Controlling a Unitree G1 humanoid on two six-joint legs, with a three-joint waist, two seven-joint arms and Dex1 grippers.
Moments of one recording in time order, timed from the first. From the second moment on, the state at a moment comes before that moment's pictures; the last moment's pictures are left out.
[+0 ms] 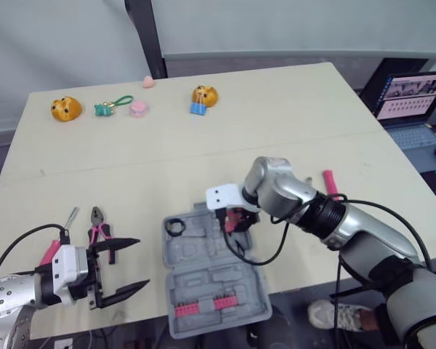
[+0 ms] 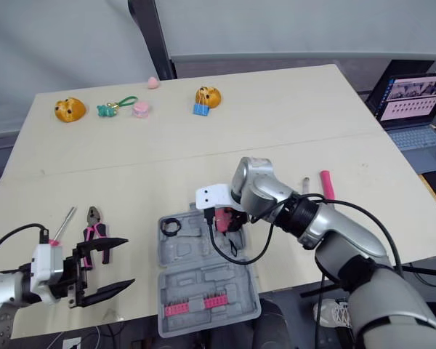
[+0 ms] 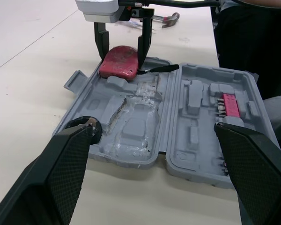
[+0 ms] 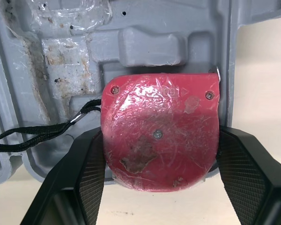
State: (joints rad) left arm 0.34 0.71 0.34 -0.24 -0.52 -0.09 -1.17; right arm -1.12 -0.42 0.94 0.21 -0.28 0.80 1.34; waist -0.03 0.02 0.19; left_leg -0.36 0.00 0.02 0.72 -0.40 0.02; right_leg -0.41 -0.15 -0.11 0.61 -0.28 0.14
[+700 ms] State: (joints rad) left arm 0.32 0.69 0.30 -0.26 -0.51 -0.09 -1.17; right arm -1.22 -0.47 0.87 0.14 -0.26 0.85 1.41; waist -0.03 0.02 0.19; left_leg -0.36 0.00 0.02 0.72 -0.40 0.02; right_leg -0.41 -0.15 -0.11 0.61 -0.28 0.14
